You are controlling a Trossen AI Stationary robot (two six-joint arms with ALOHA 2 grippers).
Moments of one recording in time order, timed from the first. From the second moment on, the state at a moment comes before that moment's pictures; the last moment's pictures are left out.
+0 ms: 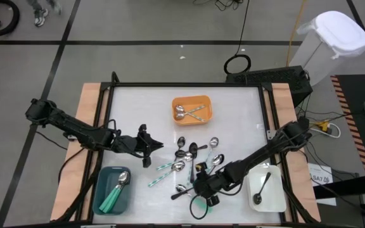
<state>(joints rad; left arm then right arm) -0.30 1.16 0.52 0.16 -0.40 -0.28 0.52 1.87 1.16 -0.28 0.18 0.12</state>
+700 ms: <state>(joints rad) -0.30 1.16 0.52 0.16 -0.40 -0.27 0.52 1.91 1.16 -0.19 0.15 0.06</state>
